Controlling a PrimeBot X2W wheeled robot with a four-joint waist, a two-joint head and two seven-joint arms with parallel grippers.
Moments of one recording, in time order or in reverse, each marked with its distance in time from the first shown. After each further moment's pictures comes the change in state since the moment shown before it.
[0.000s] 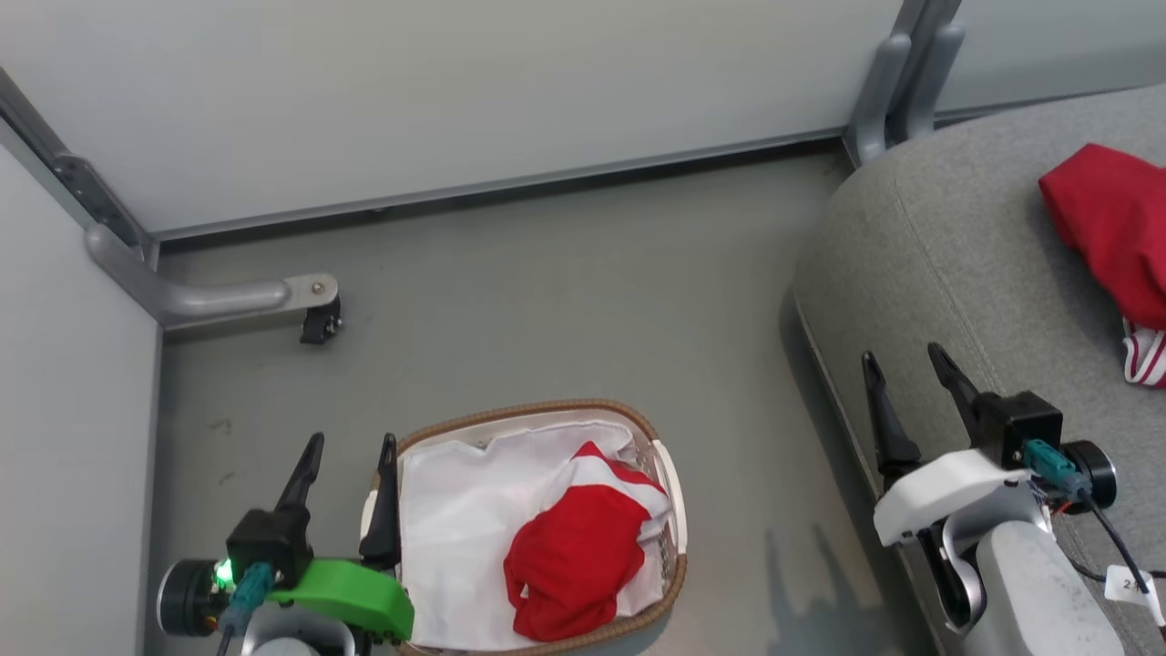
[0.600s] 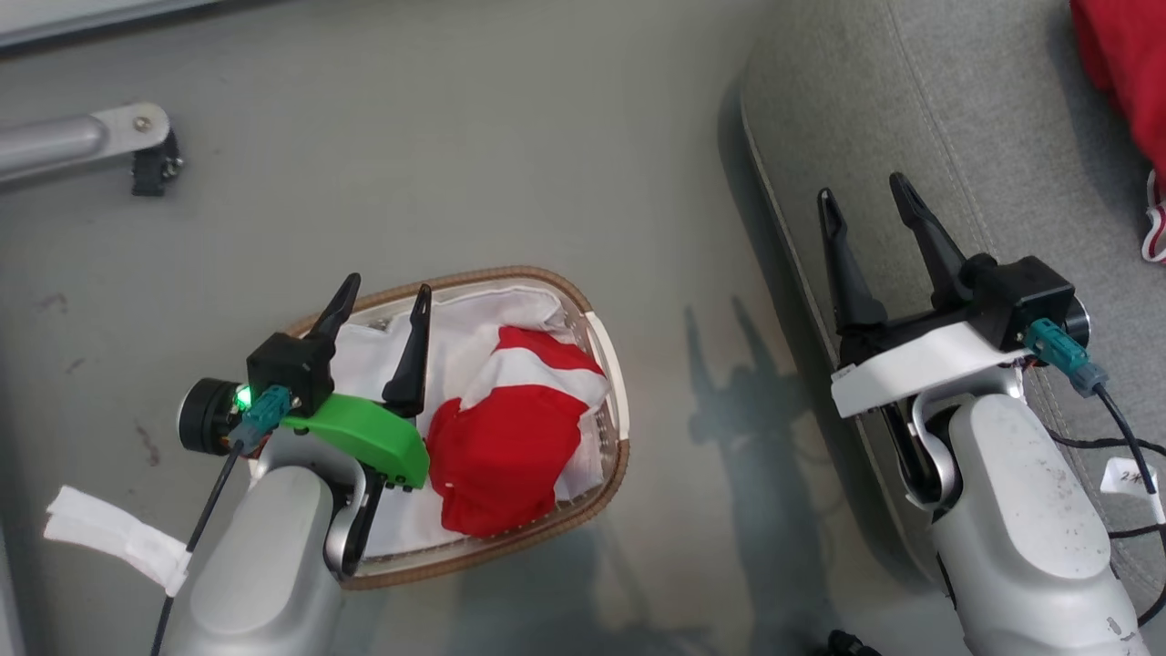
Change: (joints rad) left arm -0.388 0.100 -0.241 0.209 -0.187 -0.006 0.000; right arm -0.194 -0.001 0.119 -0.147 0.109 0.000 0.000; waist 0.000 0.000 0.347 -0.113
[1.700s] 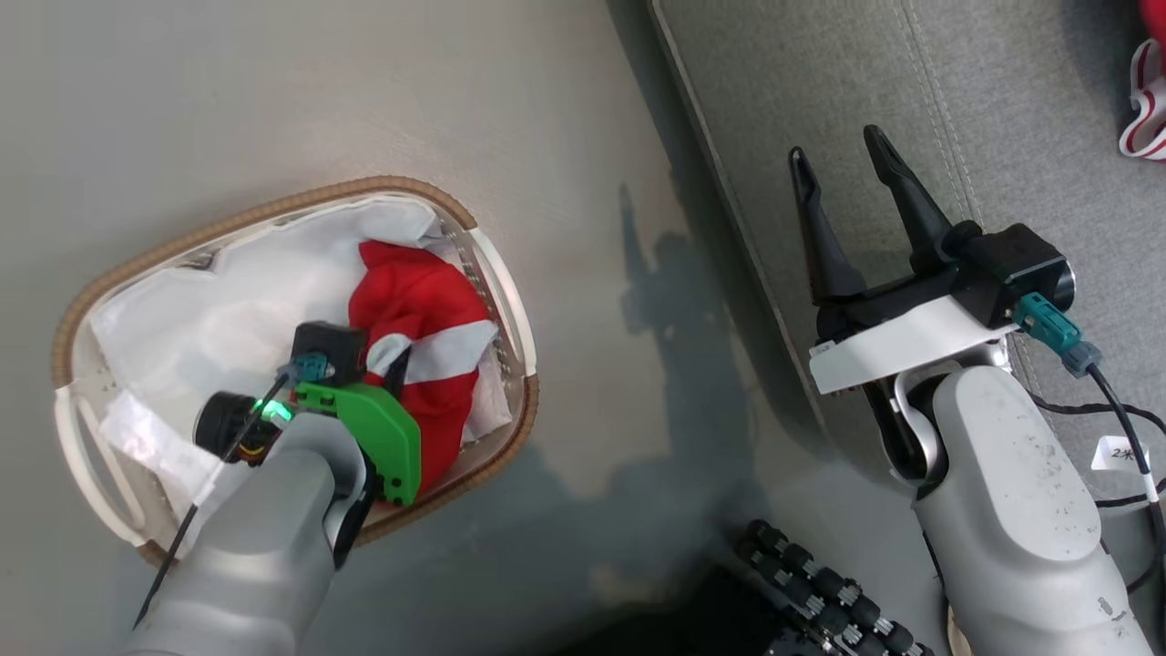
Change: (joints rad) left arm -0.298 0.043 -0.564 0.526 -0.449 0.000 0.053; right arm -0.050 0.001 0.056 -0.058 0.010 0.000 0.000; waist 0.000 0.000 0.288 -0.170
